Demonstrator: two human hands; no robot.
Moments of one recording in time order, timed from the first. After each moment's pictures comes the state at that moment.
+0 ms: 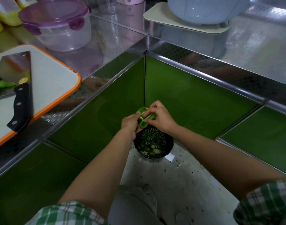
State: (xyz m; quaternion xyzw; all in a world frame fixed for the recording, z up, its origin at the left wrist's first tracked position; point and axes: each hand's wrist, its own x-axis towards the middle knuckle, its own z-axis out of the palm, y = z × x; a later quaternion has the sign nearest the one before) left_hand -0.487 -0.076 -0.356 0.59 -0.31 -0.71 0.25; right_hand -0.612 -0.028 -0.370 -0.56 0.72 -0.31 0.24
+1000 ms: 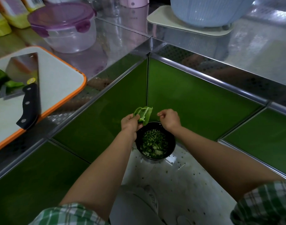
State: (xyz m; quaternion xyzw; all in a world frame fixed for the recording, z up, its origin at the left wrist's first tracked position) left_hand -0.481 -0.076 -0.352 0.60 -0.31 -0.68 0.29; right_hand -0.623 -0.029 -0.385 -0.41 0.84 -0.26 0.25
